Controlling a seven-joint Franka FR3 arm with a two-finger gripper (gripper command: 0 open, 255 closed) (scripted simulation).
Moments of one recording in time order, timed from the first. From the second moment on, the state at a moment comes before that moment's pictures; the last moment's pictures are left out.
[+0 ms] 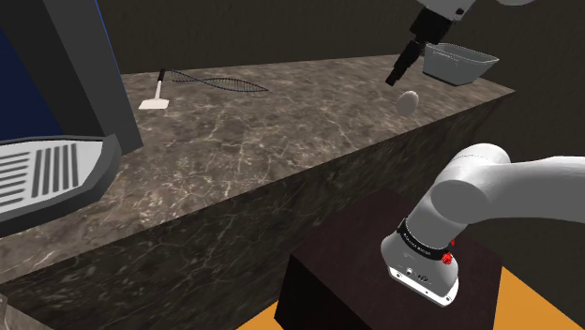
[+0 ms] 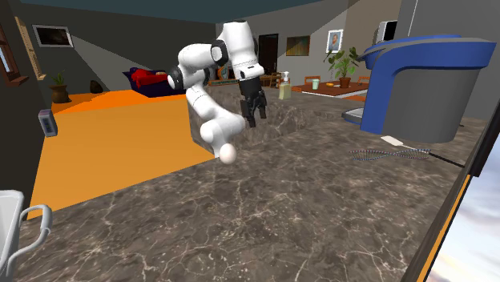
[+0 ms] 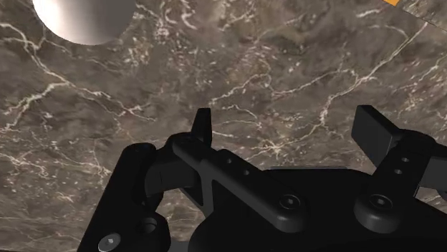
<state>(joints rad) -0.08 -1.02 -0.25 -2.49 -0.05 1.66 -0.40</state>
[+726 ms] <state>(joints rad) -0.15 -1.08 -0.66 -2.52 -0.17 1.77 -0.72</state>
